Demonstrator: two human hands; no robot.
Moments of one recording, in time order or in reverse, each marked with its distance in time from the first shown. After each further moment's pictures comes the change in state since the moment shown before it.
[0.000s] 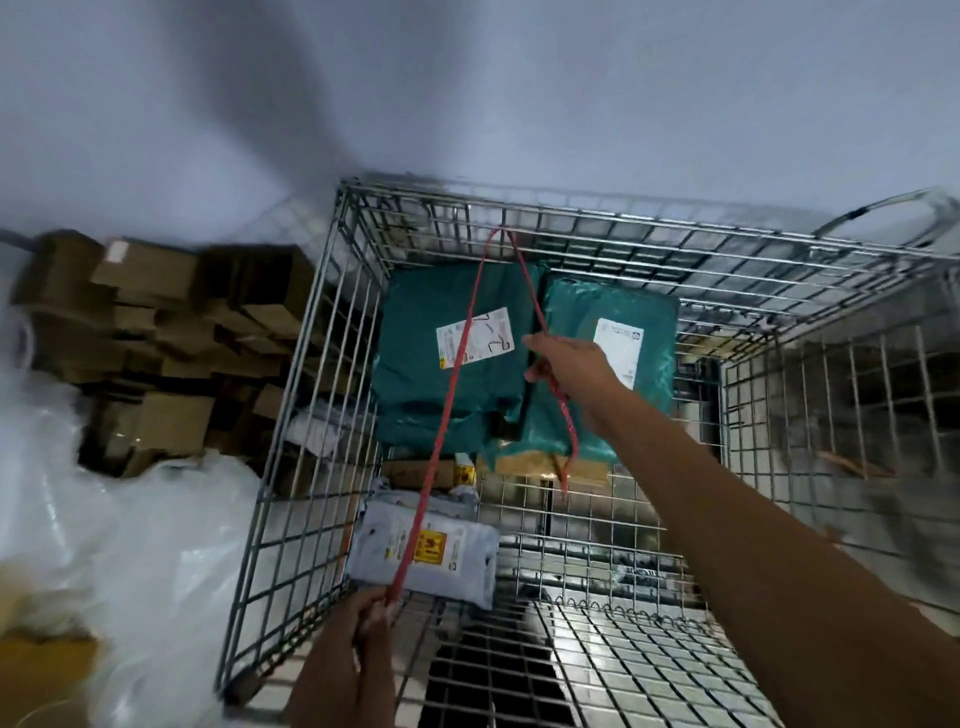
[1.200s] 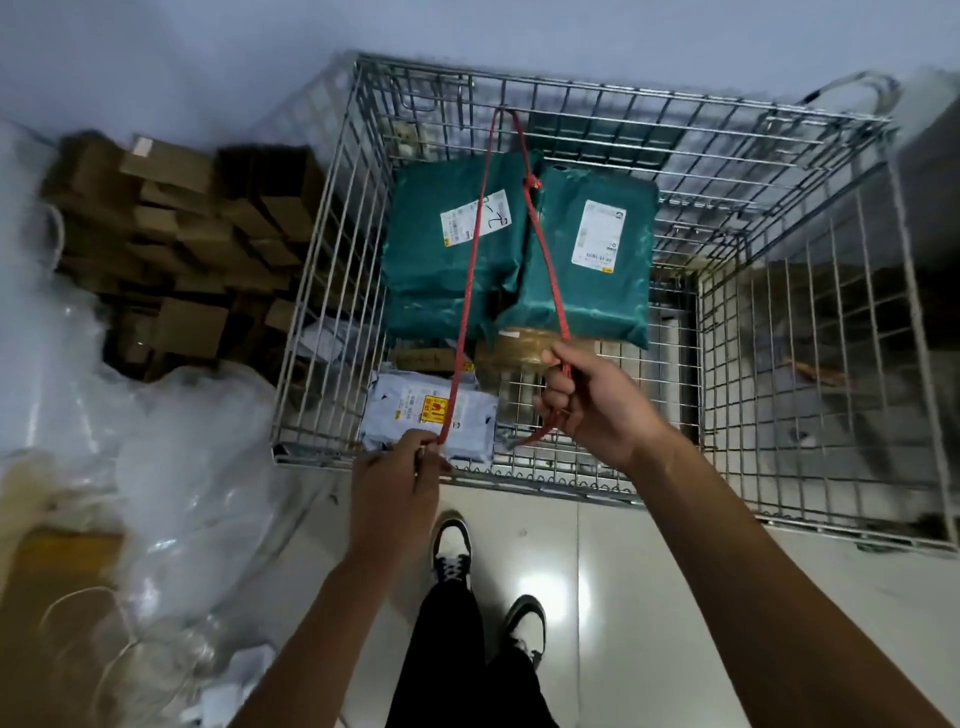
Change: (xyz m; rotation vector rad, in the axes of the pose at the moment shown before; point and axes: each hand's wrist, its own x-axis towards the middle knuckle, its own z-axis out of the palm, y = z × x) left_hand -0.053 -0.095 0.009 0.134 -0.071 0.407; right_hand -0.228 0.143 -0.008 0.616 -0.383 0.119
